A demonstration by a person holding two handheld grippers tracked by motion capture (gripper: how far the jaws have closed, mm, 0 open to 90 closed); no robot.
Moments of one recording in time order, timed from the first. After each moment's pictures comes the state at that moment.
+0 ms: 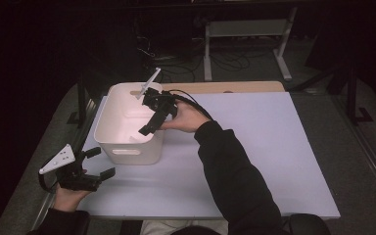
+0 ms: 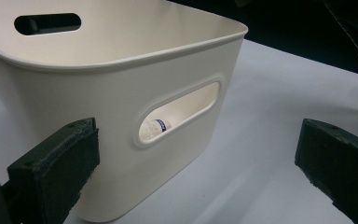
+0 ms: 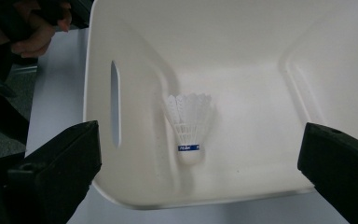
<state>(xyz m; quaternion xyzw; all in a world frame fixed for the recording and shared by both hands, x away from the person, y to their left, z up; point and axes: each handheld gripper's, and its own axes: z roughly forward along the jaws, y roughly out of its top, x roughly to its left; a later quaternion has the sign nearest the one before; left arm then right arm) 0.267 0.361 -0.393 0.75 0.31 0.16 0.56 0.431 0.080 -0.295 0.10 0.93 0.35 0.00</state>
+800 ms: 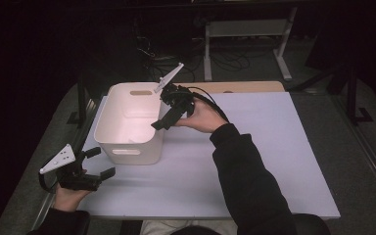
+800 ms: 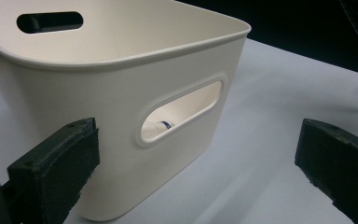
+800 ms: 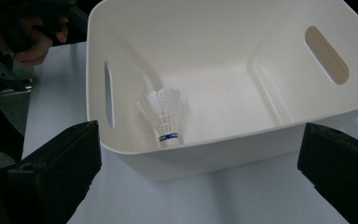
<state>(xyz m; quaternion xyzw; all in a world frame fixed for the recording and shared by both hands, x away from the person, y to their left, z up) 0.267 0.361 -0.393 0.75 0.32 0.17 0.56 0.424 0.033 -0.281 0.13 0.91 0.39 0.04</state>
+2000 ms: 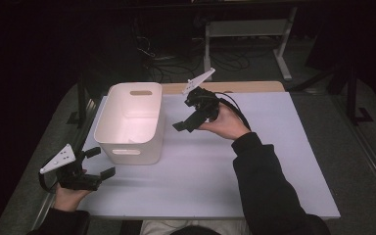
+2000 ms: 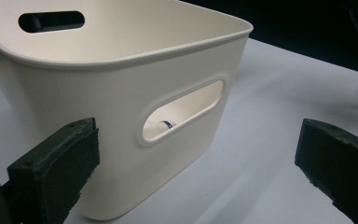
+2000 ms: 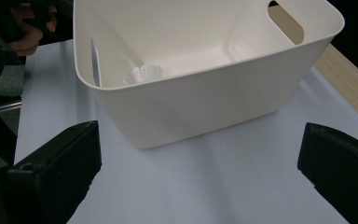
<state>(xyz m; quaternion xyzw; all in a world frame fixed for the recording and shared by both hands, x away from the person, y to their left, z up) 0.267 0.361 -0.393 0.75 0.32 0.17 0.56 0.416 -0.029 -0.295 0.17 0.89 0.42 0.05</state>
